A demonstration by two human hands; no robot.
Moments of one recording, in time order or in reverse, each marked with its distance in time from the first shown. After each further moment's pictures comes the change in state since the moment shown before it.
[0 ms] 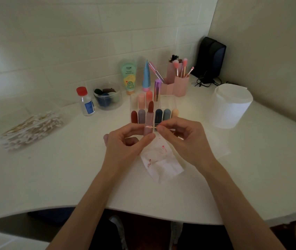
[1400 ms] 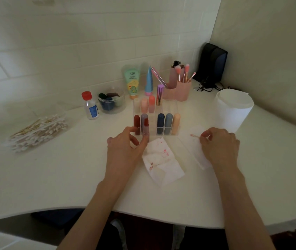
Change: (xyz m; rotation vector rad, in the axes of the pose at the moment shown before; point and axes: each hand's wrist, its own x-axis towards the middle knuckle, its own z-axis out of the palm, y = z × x) left_hand 0.007 -0.004 0.002 0.651 0.117 -0.160; right_hand -0.004 0.037 -0.052 -1.017 0.268 0.530
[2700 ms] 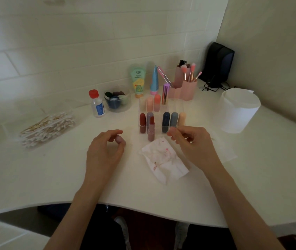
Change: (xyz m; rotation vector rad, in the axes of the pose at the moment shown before) left_hand -0.012 -0.055 -0.037 -0.093 0.158 0.126; right_hand -0.028 -0.053 0.004 0.715 -0.237 -0.313
